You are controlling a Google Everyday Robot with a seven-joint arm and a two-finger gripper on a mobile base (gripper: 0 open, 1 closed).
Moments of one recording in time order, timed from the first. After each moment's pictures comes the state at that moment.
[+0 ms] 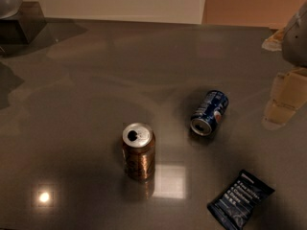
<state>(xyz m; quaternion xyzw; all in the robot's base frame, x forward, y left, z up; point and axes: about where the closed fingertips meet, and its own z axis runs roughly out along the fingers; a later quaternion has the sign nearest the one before) 0.438 -0.216 0.977 -0.60 0.78 -0.04 0.16</state>
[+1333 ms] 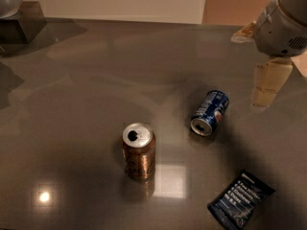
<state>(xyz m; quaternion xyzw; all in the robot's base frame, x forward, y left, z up) 0.491 -0.200 0.963 -0.70 0.69 -0.02 0.16</state>
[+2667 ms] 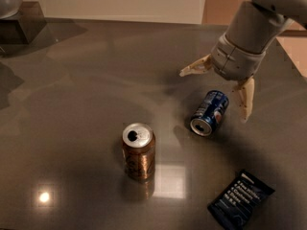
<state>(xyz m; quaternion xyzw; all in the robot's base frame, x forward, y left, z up) 0.501 -0.145 0.887 -0.92 0.37 0.02 0.11</state>
